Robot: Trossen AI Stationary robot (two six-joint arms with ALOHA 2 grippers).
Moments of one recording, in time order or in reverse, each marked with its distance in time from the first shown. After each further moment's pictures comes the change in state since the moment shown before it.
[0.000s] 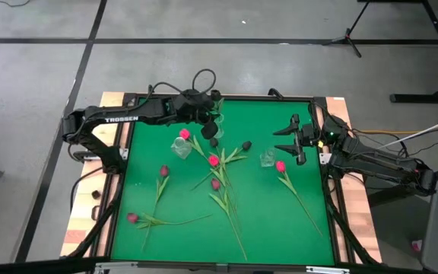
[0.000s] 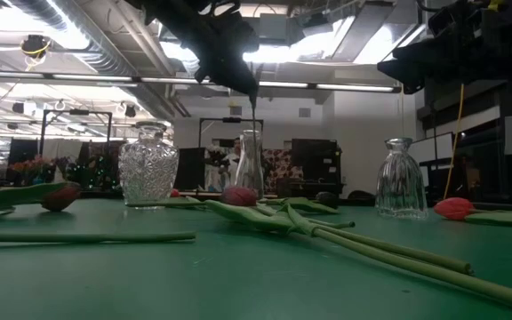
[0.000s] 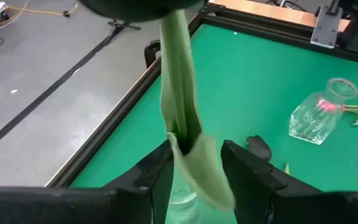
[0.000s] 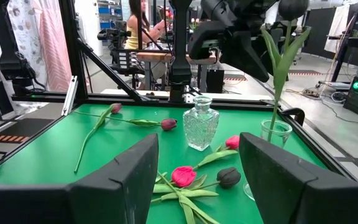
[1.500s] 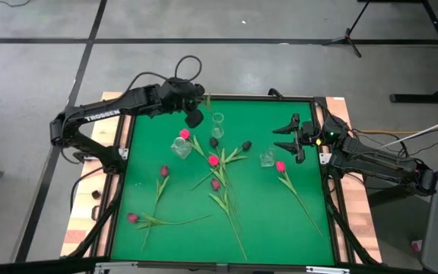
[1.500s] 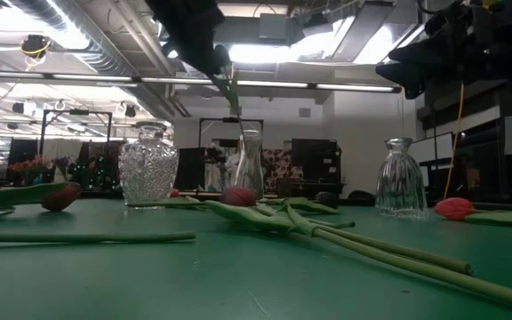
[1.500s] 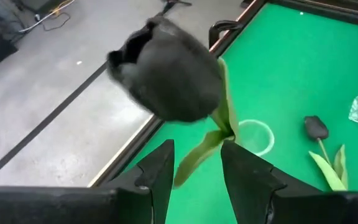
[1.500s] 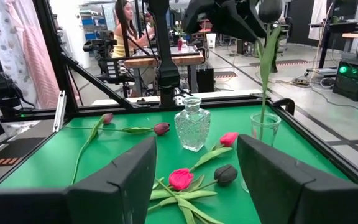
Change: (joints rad) left arm 0.057 -0.134 0.124 -0.376 -0.157 -0.015; right arm 0.000 0.000 0.000 0.000 0.052 0.099
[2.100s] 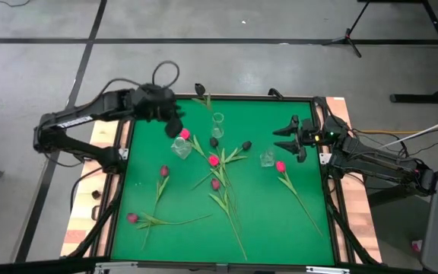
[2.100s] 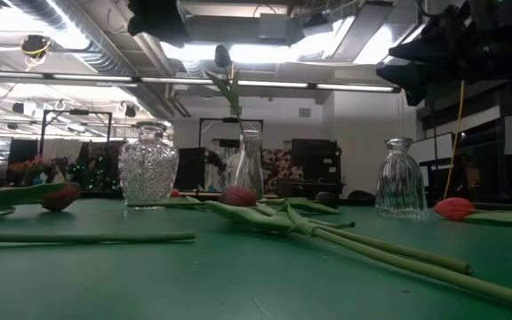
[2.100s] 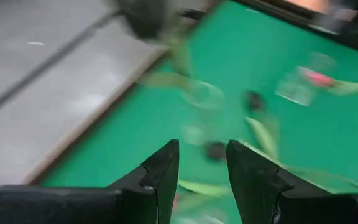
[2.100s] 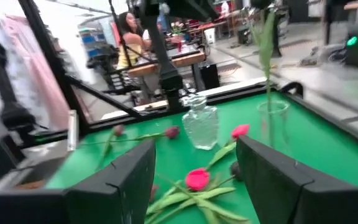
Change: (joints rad) left arm -0.108 -0.221 -0.026 -0.215 0.122 -0.166; right arm 0.000 0.002 0.000 0.000 -0.024 0.187
